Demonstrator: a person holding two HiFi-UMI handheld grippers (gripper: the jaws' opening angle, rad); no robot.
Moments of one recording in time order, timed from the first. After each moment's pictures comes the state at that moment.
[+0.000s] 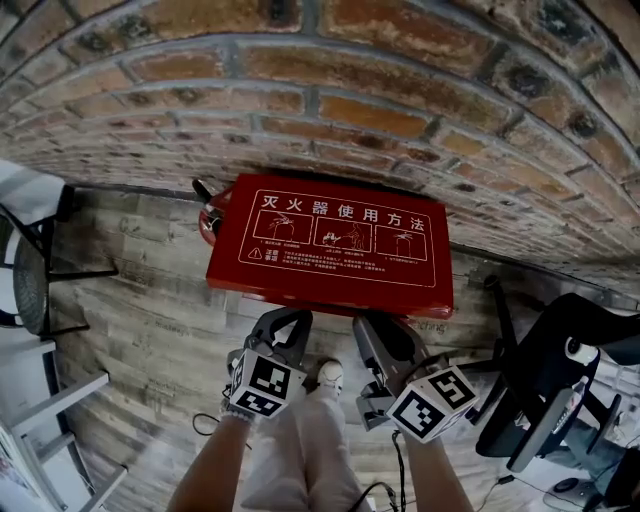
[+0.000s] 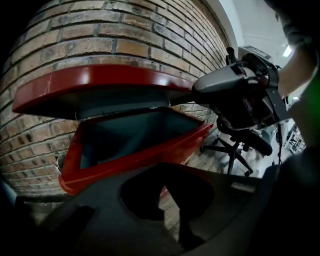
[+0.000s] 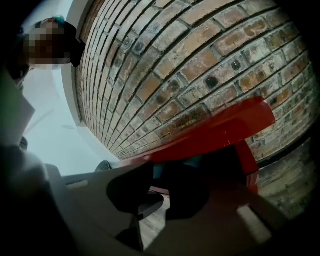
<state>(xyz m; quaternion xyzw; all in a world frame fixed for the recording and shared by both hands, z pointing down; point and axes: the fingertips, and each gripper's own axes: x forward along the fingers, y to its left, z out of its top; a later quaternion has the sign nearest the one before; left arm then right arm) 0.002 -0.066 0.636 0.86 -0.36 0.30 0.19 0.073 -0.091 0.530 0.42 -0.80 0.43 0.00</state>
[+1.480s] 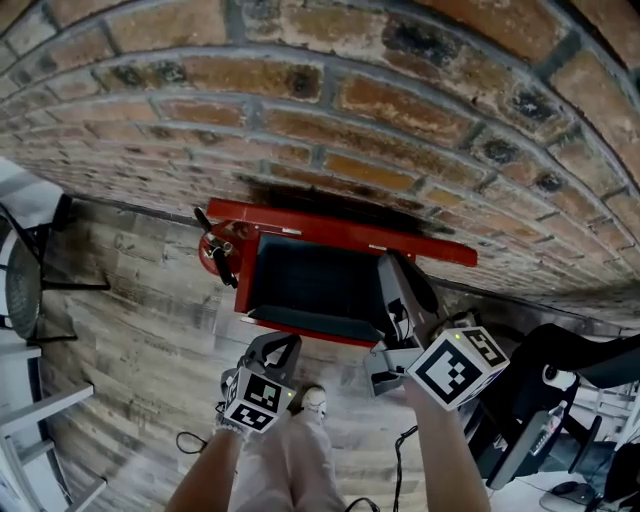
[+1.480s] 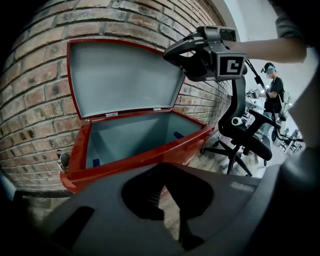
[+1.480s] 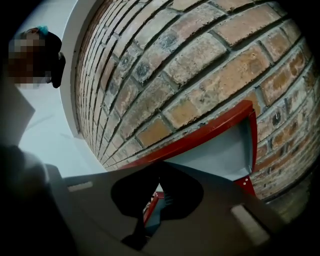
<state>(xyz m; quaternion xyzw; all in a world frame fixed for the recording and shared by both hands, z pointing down) -0.002 -0.070 0.630 0.86 -0.36 0.30 0.21 0.089 -0.216 0.428 0.45 -0.81 0.36 -0.06</state>
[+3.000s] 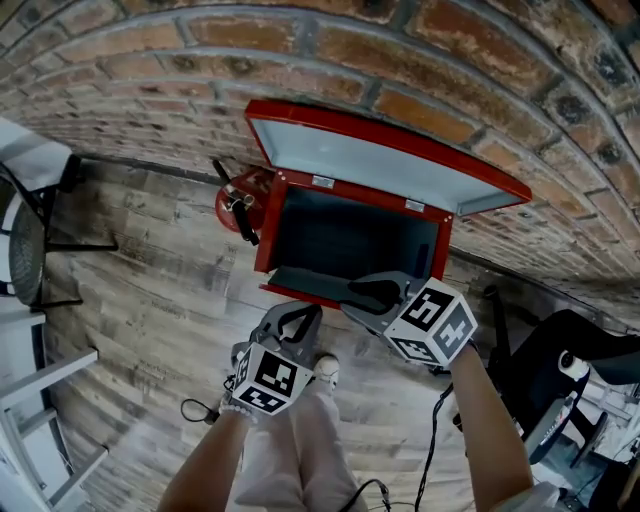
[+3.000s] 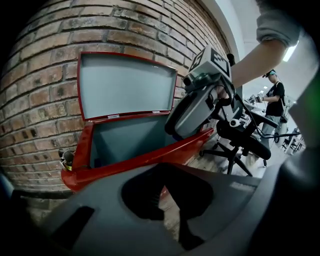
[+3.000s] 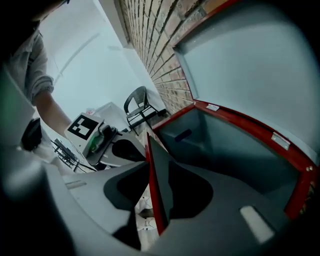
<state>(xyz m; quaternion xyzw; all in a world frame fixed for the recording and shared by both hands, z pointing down) -0.009 -0.060 0.626 0.87 -0.37 0.28 0.19 0.011 -0.088 0.592 0.07 -0.89 0.27 0.36</state>
